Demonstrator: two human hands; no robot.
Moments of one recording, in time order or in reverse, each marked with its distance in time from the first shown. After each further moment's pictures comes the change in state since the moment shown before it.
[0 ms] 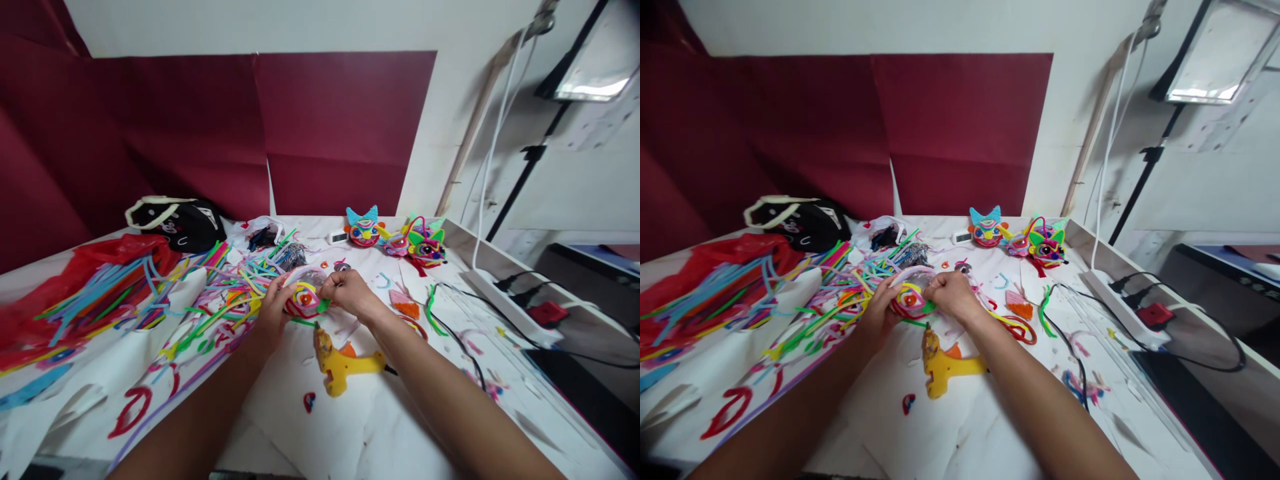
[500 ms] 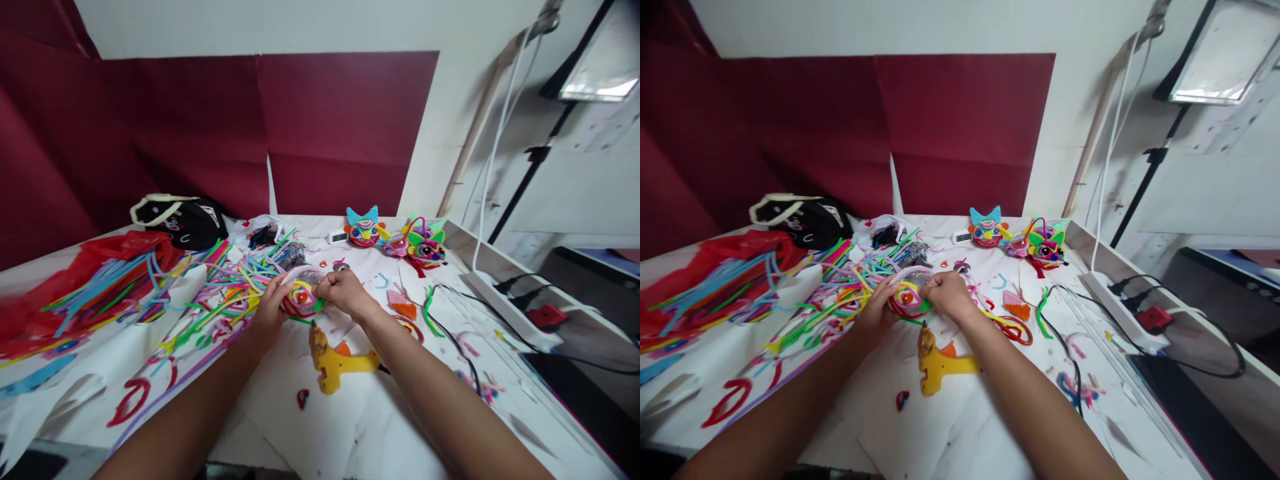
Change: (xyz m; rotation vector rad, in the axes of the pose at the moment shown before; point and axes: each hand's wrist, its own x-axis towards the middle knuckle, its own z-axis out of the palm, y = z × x) left_hand 0.001 -0.001 0.000 -0.031 -0.040 -0.097; right_hand 0.003 0.006 0.002 -0.060 -0.004 0.024
